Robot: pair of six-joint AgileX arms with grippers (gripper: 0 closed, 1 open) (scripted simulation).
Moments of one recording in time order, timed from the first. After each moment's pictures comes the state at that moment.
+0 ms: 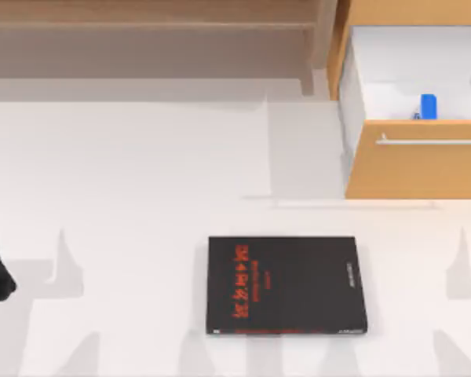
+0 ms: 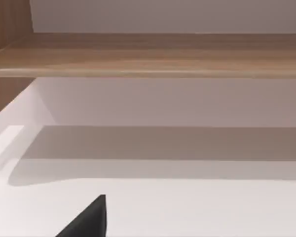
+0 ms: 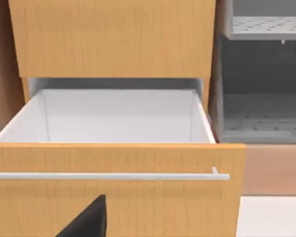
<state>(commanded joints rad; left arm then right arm) 0.00 0.00 0.00 0.00 0.00 0.00 0.00 0.00 0.00 0.00 0.00 0.00</state>
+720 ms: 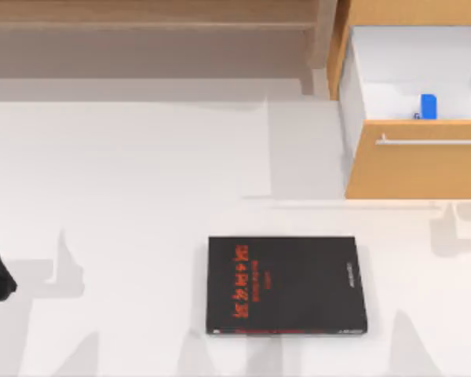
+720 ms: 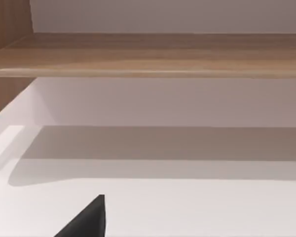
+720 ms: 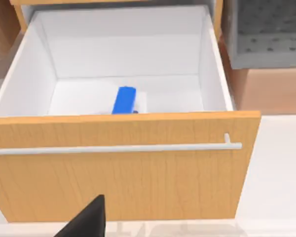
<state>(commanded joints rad) 0.00 0.00 0.00 0.00 0.00 0.00 0.03 0.56 0.51 -0.34 0.02 0.06</state>
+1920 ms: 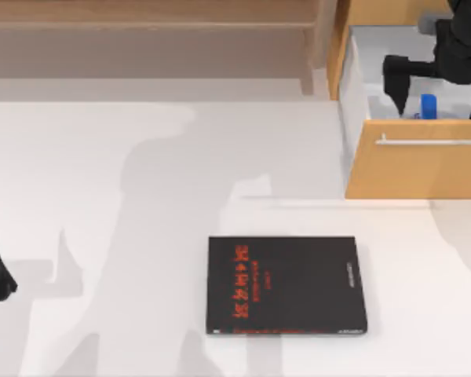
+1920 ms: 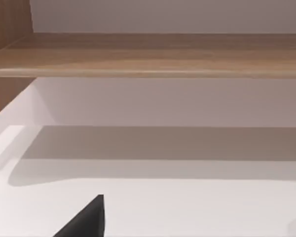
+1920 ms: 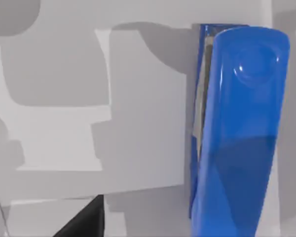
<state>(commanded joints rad) 0.00 0.00 0.00 0.00 0.00 0.00 0.14 2.37 2.12 -1.20 0.04 0.30</state>
